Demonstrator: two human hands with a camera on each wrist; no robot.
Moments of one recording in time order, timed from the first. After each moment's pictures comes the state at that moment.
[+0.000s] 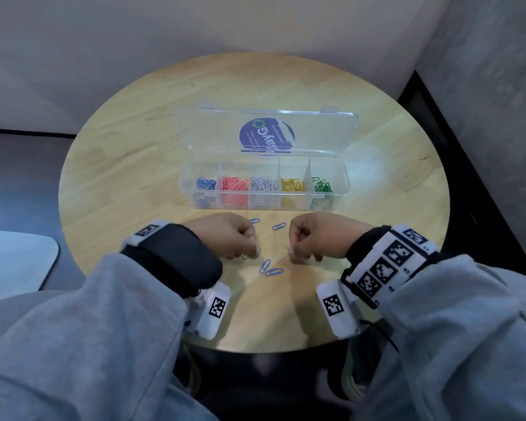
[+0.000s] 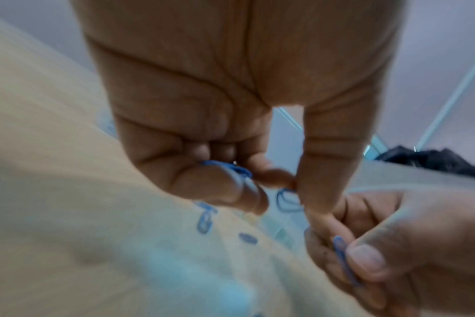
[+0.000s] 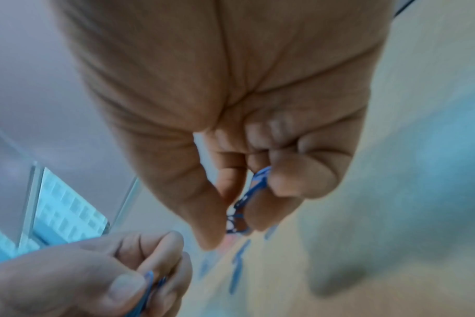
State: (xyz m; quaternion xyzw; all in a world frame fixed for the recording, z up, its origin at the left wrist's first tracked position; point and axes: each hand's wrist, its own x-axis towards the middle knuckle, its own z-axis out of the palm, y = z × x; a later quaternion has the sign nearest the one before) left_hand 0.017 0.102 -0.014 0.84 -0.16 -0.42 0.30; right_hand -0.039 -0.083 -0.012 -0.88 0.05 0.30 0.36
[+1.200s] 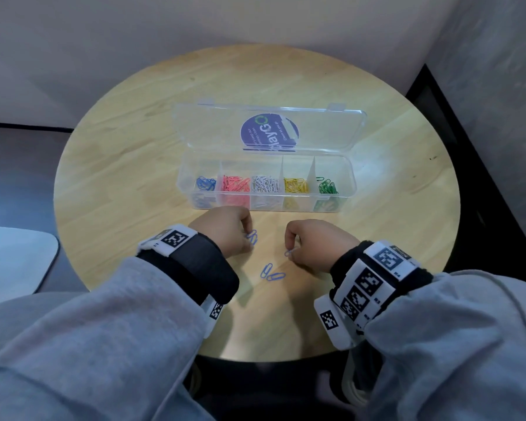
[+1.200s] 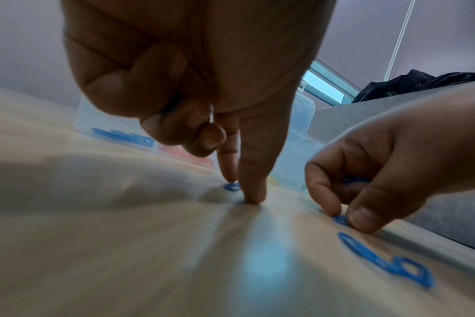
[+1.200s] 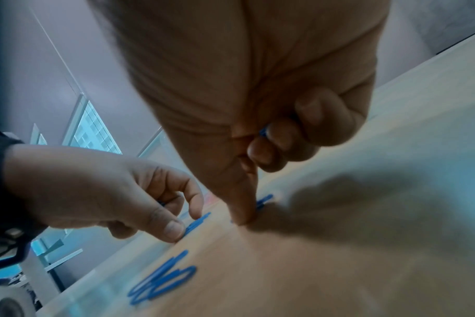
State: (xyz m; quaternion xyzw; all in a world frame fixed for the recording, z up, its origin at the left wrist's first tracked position) left_hand 0.024 0.092 -0.030 0.95 -0.16 -0.24 0.15; right_hand -0.035 -0.068 -0.029 -0.95 0.04 0.24 0.21
